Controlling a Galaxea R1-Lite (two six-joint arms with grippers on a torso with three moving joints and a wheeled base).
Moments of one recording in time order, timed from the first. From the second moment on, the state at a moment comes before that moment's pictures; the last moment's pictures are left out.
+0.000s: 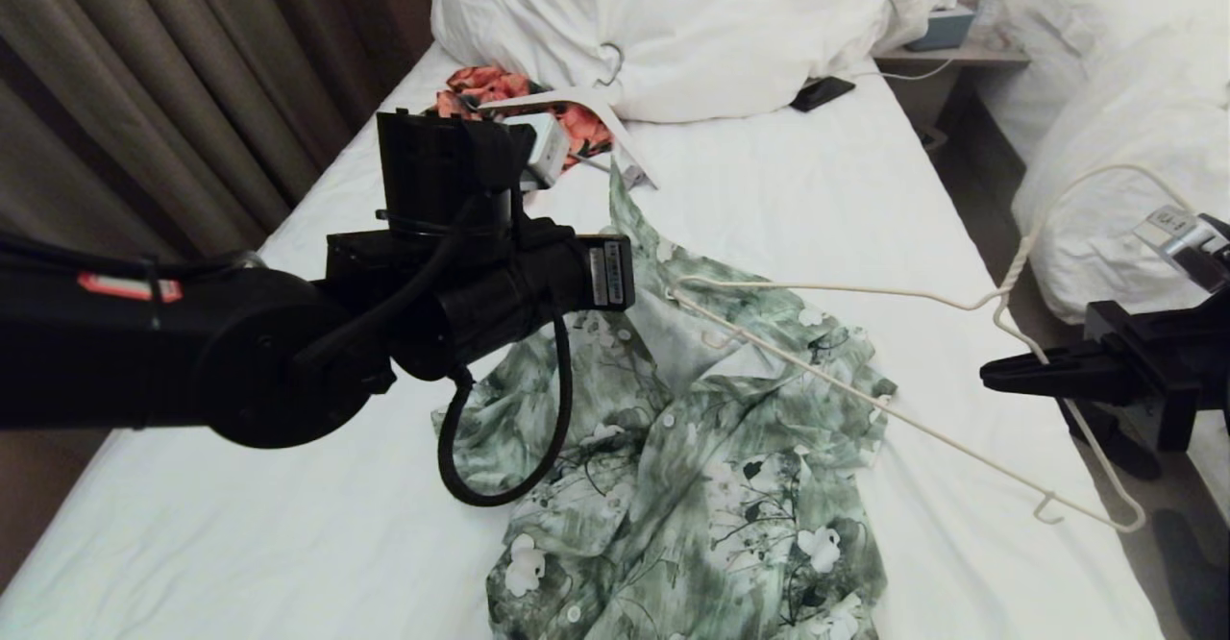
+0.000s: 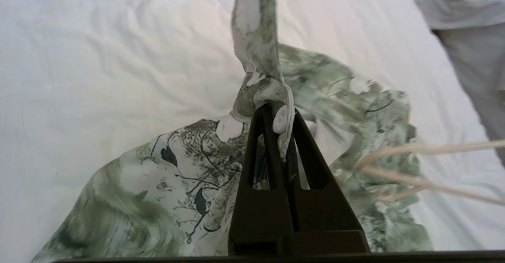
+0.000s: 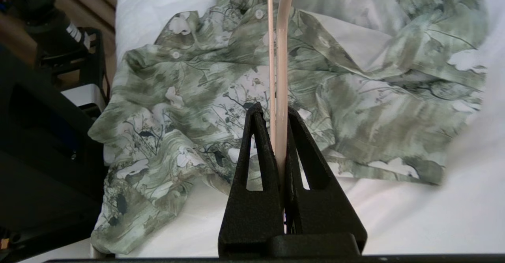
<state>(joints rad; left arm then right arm) -0.70 1.74 -1.19 -0.39 0.24 -0.14 -0.14 1.65 -1.18 0.47 1.23 -0.92</state>
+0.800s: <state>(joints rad) -0.91 1.66 -1.21 -0.35 0.33 -0.14 0.01 1.74 -1.33 0.47 1.16 -0.67</state>
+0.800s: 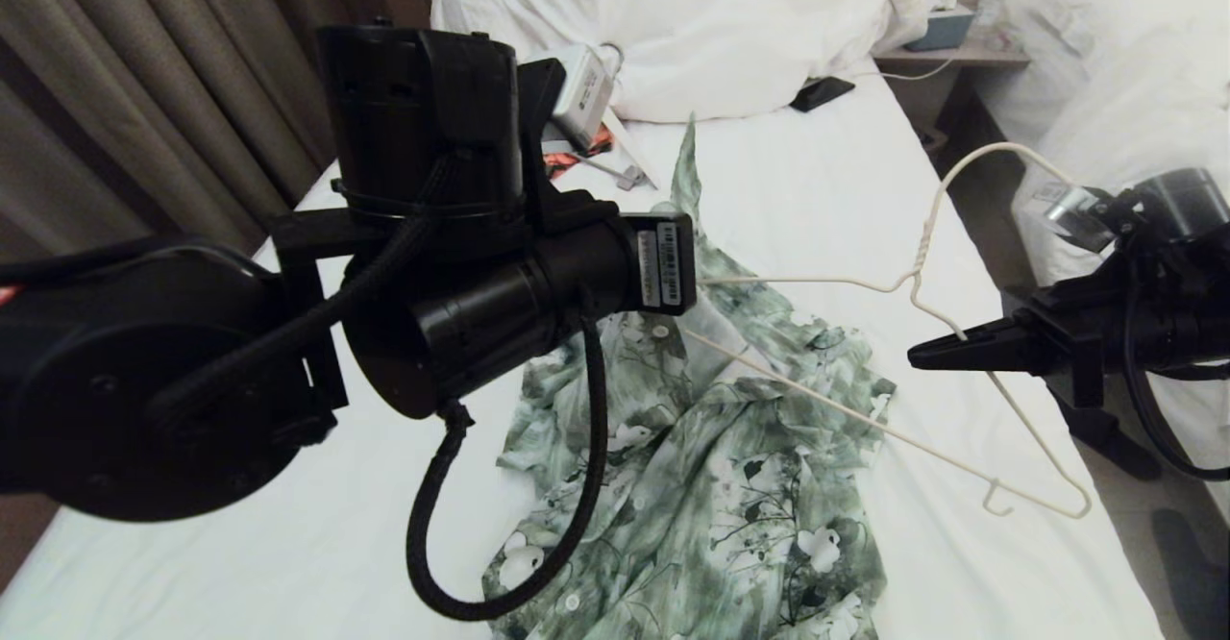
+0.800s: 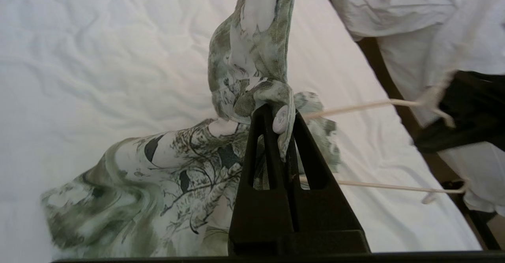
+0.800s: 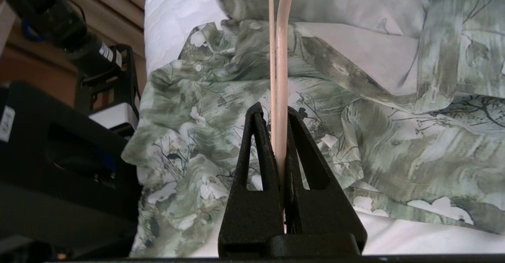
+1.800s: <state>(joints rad) -1.09 1.79 -1.40 -0.33 0.36 -0.14 0.10 1.67 -1.34 0.47 1.10 -0.54</state>
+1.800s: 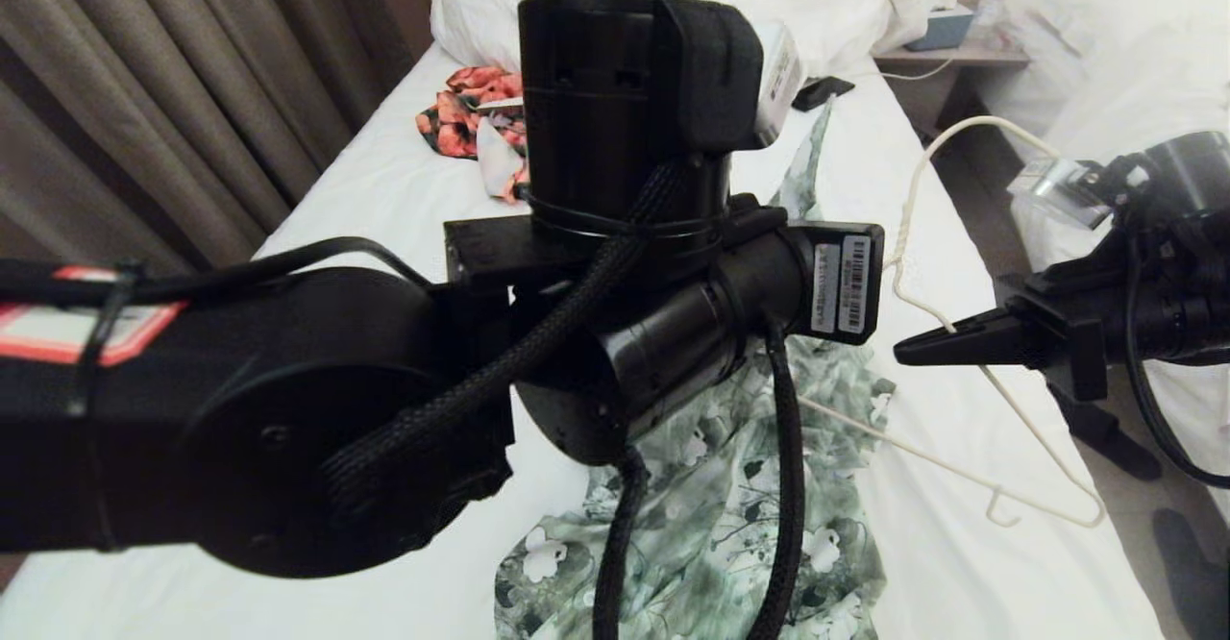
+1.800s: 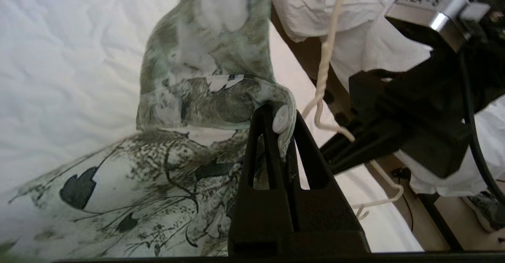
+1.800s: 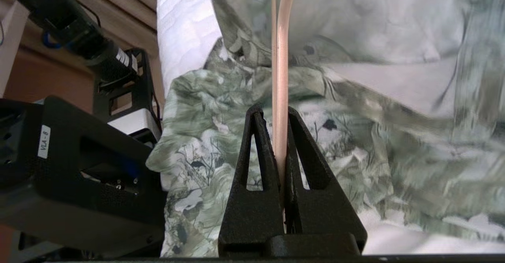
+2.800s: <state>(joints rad) -1.26 1.85 -1.49 -0.25 0.40 -0.16 0.16 1.63 -1.34 0.42 1.10 -0.65</state>
